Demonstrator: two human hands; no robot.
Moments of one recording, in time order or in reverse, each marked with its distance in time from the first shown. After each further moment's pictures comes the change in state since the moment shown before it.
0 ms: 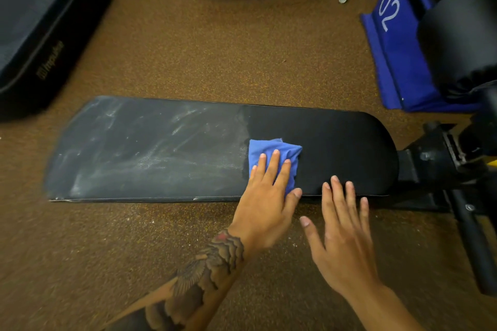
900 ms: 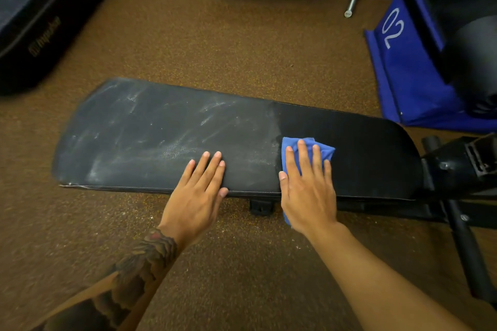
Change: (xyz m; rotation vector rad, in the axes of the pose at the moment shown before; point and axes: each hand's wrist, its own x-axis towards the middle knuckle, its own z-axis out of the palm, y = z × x) left_hand -0.063 -0.176 -0.030 0.424 0.172 0.040; right_hand 0.078 -0.100 0.030 -0.167 0.002 -0.063
